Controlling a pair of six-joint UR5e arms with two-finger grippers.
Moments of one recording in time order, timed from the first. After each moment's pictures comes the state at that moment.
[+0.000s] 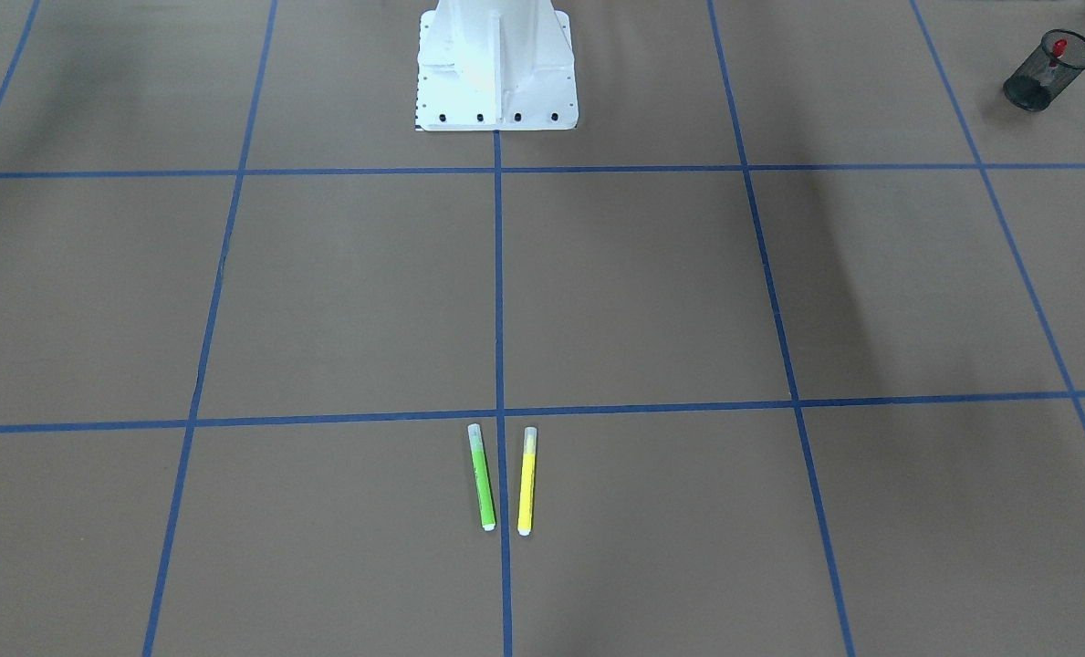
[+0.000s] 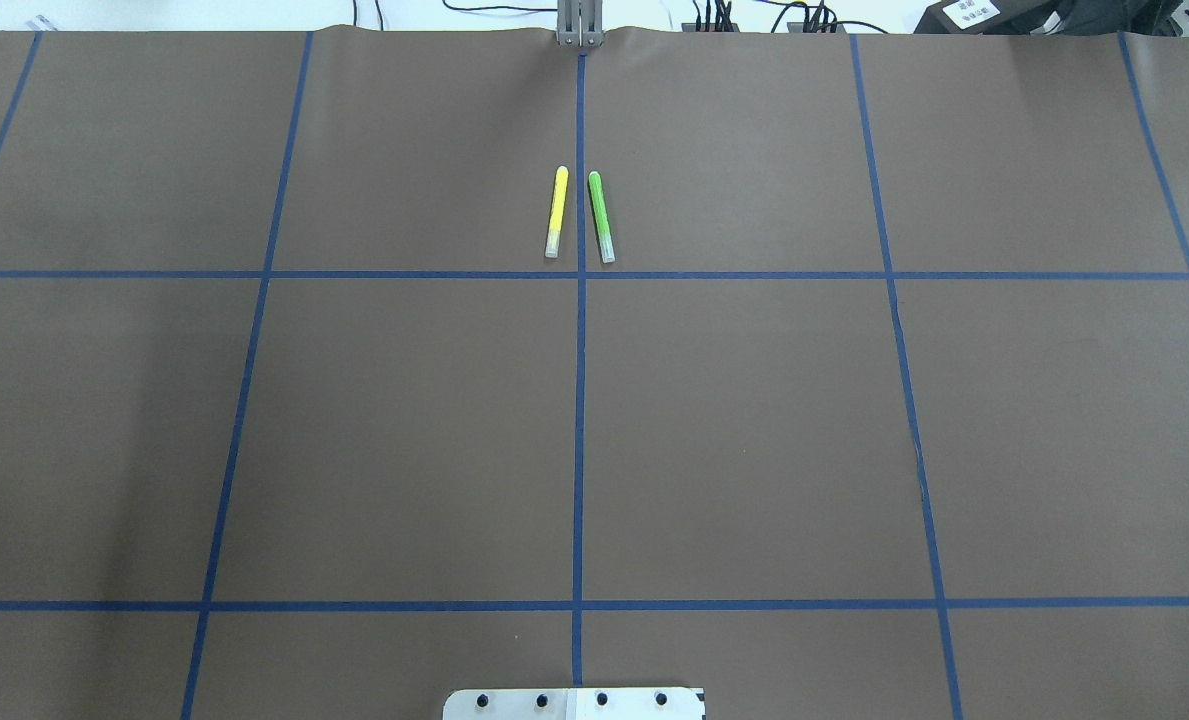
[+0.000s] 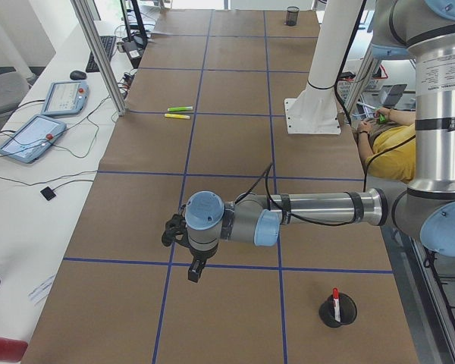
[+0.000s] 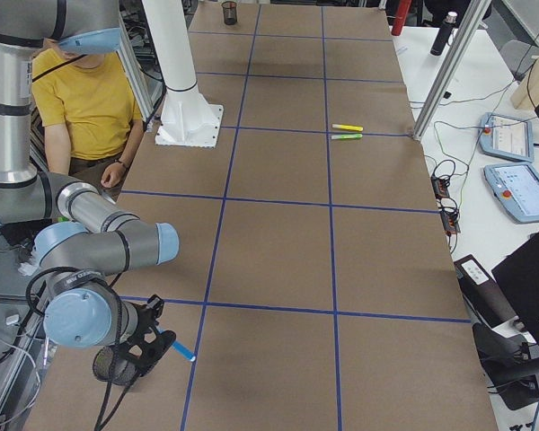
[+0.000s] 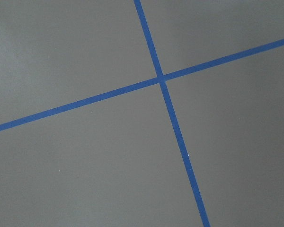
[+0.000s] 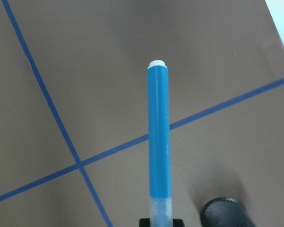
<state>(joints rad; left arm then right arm) -1.59 -1.45 -1.63 -1.76 -2.35 0.21 2.32 -1.99 1.86 -2.34 2.29 -0.42</state>
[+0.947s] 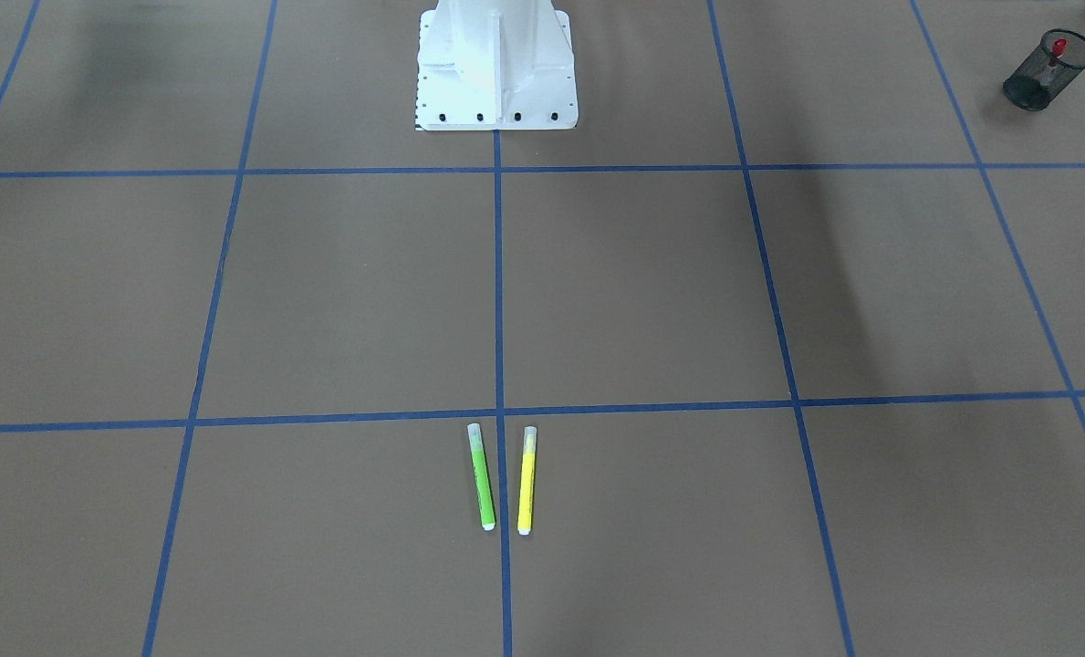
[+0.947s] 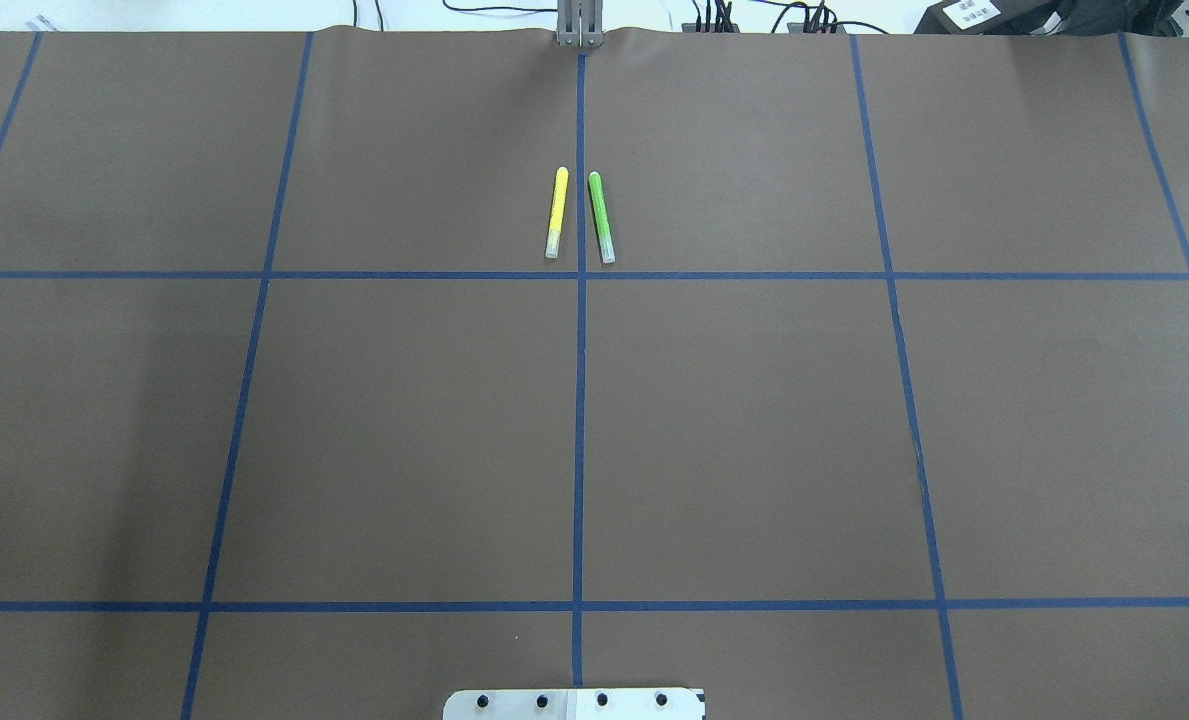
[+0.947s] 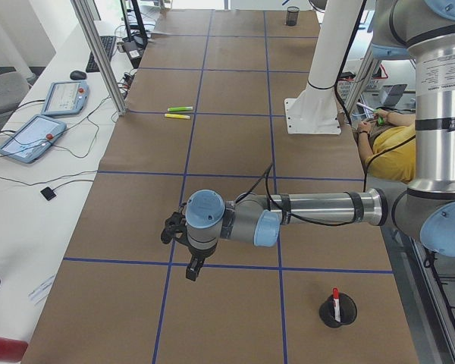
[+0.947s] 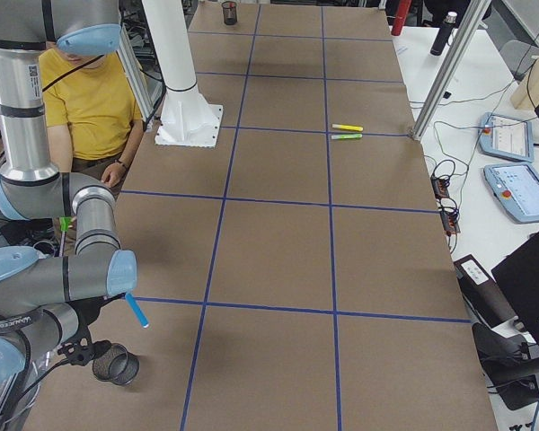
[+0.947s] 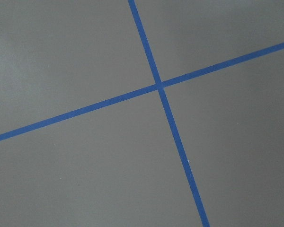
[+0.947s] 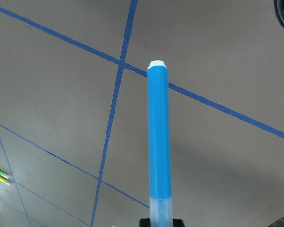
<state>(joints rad) -1.59 -1.45 -1.63 -1.79 -2.35 0.21 2.63 -1.95 1.73 -2.86 2.22 -0.38</state>
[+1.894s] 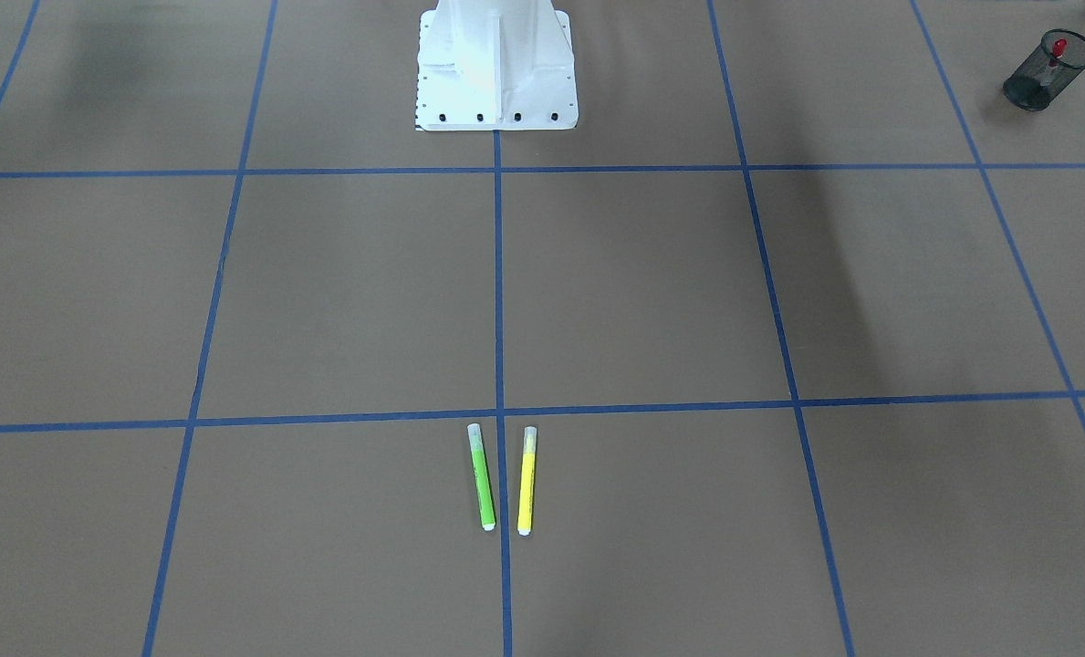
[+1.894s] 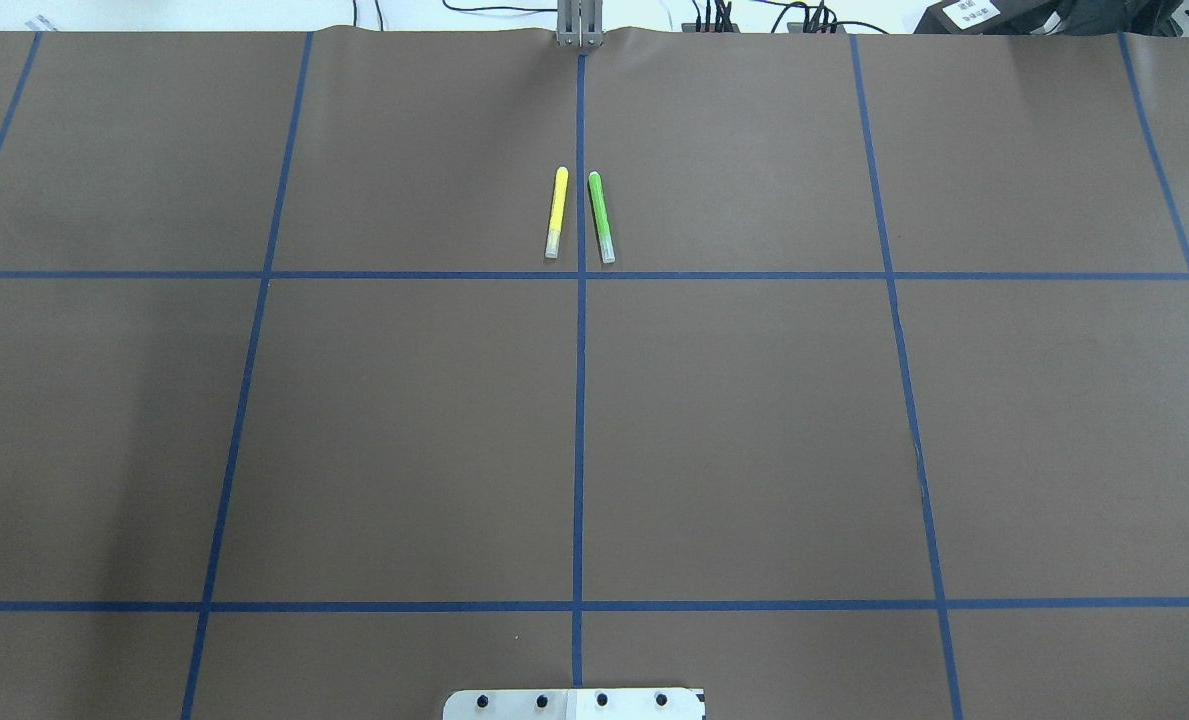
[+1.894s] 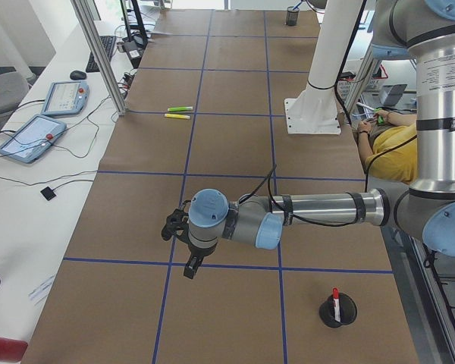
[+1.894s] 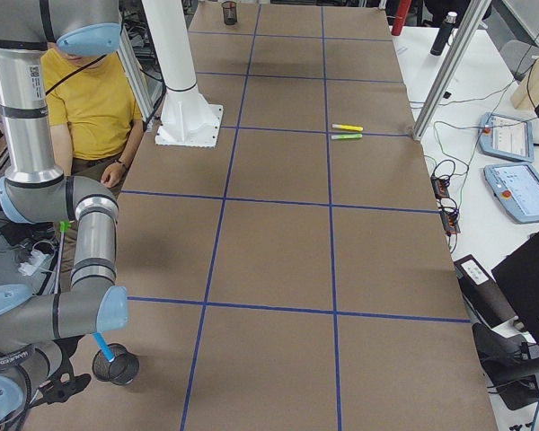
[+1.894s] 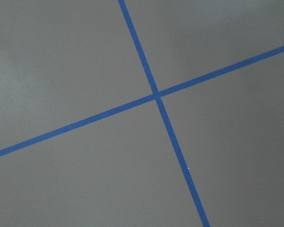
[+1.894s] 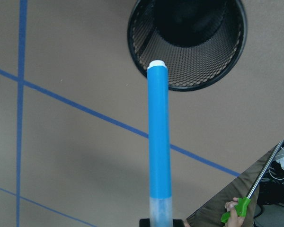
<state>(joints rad) -1.59 -1.44 -1.63 -1.87 -2.35 0.21 2.70 -1.91 1.54 -2.59 1.91 -0.36</state>
